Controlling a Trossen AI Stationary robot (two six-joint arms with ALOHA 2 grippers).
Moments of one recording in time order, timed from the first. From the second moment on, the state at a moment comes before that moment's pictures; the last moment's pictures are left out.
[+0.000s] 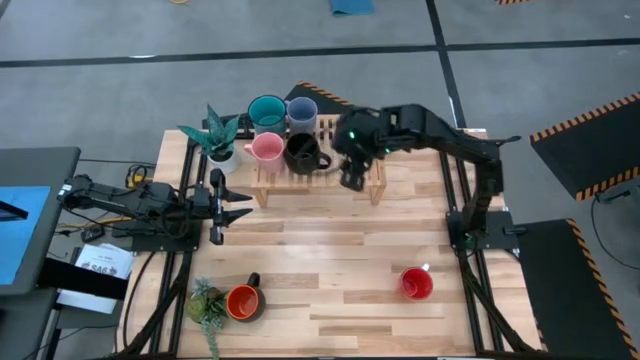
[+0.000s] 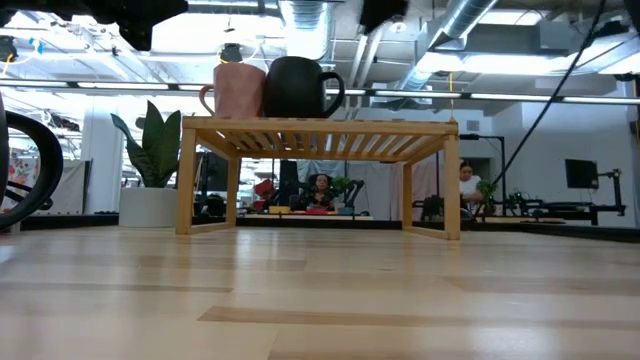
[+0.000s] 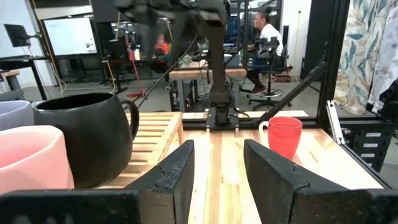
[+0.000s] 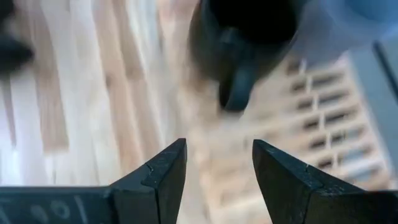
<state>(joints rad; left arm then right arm) -0.22 0.41 0.37 0.16 -0.35 0.07 -0.15 1.82 2.20 -1.39 0.14 0.04</state>
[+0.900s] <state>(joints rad) -0.22 0.41 0.37 0.17 -0.35 0.10 0.05 0.86 0.84 -0.41 0.23 0.24</state>
